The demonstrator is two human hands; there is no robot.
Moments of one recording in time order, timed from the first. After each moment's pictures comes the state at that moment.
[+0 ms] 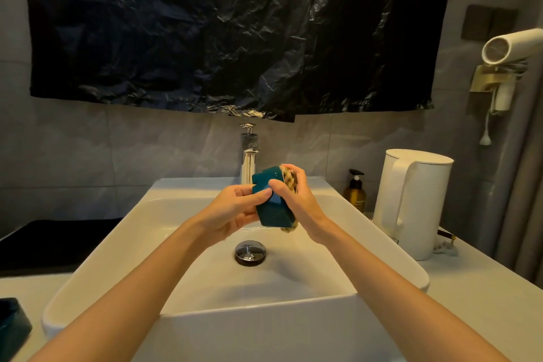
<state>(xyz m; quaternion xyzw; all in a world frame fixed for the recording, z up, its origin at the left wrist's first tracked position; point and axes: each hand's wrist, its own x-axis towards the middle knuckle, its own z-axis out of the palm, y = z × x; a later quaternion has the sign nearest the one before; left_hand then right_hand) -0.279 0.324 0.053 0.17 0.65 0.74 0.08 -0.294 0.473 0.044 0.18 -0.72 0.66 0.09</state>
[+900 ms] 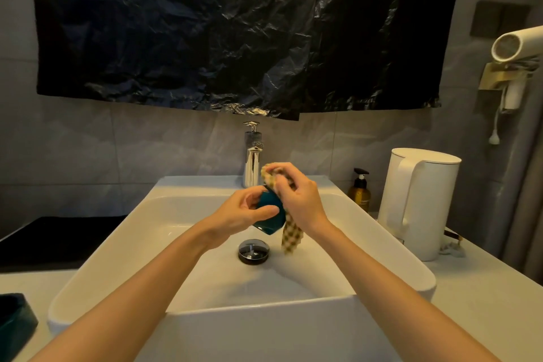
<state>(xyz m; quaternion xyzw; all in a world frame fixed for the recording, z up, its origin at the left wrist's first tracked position) -0.279 0.321 0.040 0.23 0.77 0.60 0.02 -0.308 0.470 0.039 0.29 -0.75 0.51 0.30</state>
